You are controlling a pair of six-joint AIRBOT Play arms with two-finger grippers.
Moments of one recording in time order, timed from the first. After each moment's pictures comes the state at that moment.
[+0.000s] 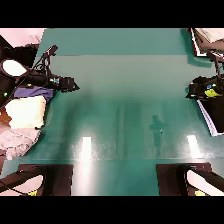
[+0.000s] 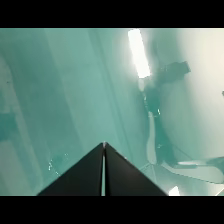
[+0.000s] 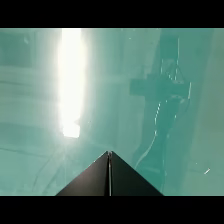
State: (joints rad) left arm -0.10 -1.24 1.18 0.88 -1.08 -1.28; right arm -0.17 -1.11 1.22 -1.31 1.44 1.45
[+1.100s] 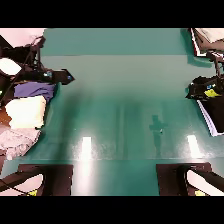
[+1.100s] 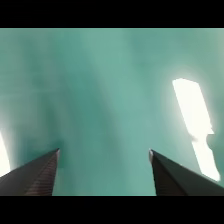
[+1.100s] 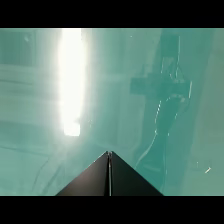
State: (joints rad) left arm -0.03 -1.25 1.21 1.13 -0.90 -1.34; right arm -0.17 -1.11 1.22 -1.31 1.45 1.45
